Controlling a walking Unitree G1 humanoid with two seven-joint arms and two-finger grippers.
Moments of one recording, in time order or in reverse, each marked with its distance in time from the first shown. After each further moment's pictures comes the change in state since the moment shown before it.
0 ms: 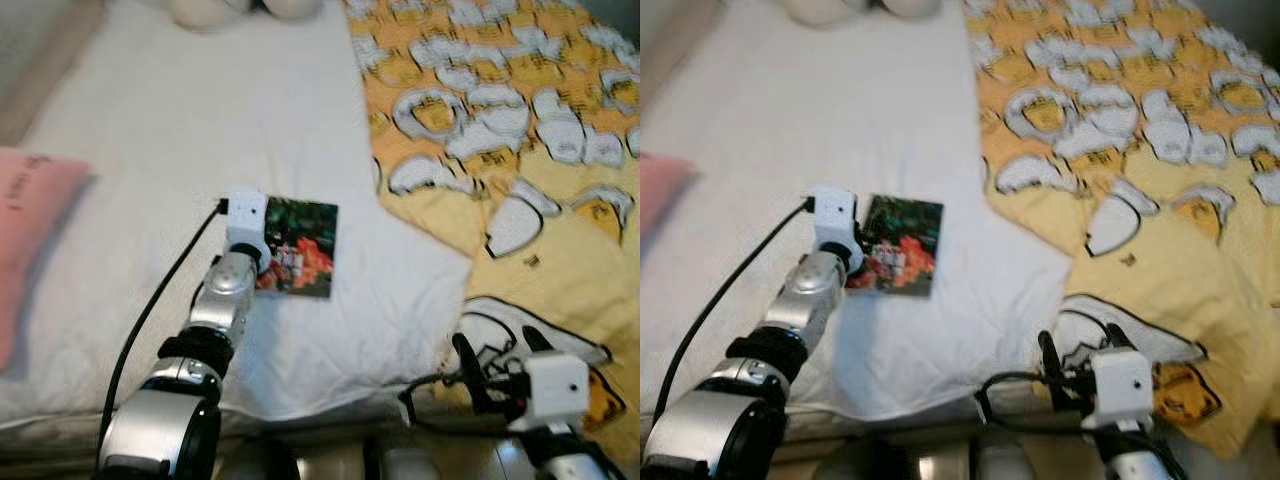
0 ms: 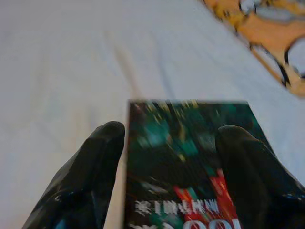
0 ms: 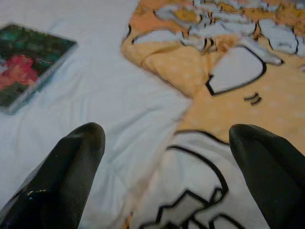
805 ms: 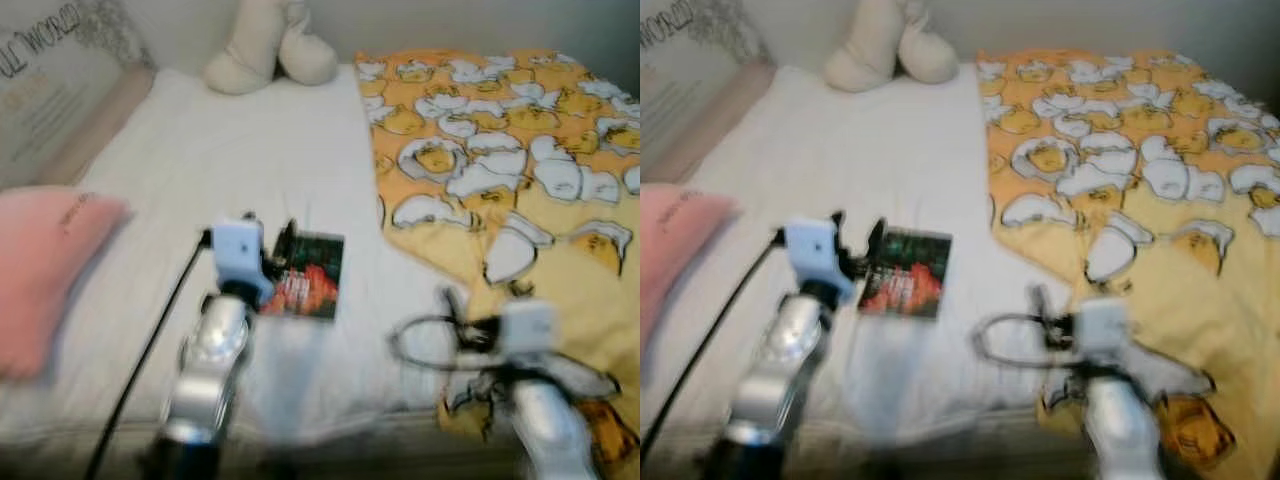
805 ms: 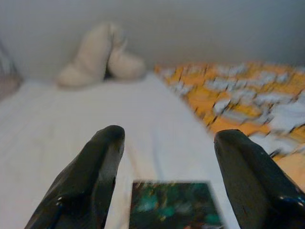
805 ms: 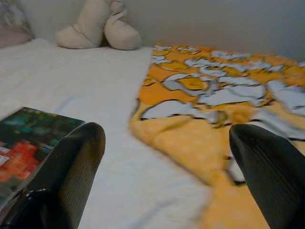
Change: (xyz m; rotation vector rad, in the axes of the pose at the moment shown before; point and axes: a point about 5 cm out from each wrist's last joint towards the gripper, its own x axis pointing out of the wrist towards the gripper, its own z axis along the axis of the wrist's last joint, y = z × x) left arm -0.077 -0.019 0.017 -0.057 -0.191 -0.040; right arm 0.075 0.009 0.003 0.045 -0.122 0.012
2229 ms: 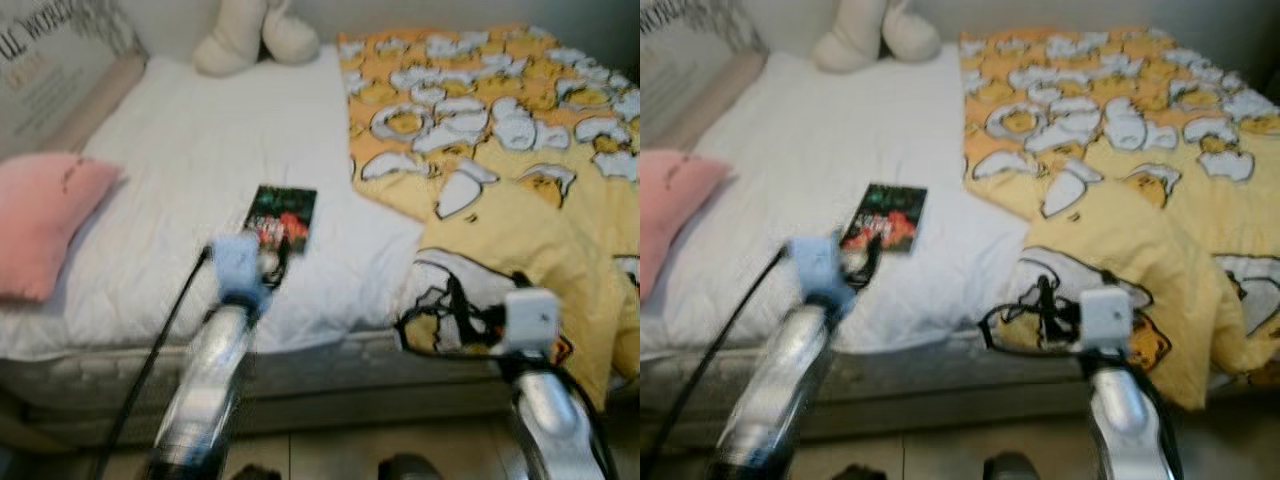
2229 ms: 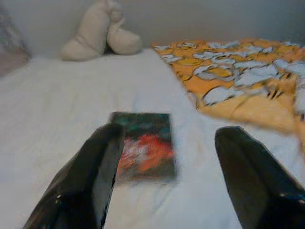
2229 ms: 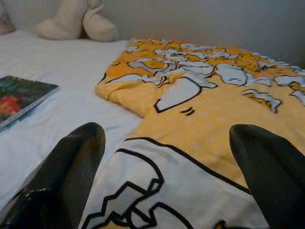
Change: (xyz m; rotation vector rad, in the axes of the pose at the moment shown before) left arm -0.037 0.016 -0.031 0.030 0.057 0.050; right arm -0.005 -0.017 0.004 -0.050 -0.005 -0.077
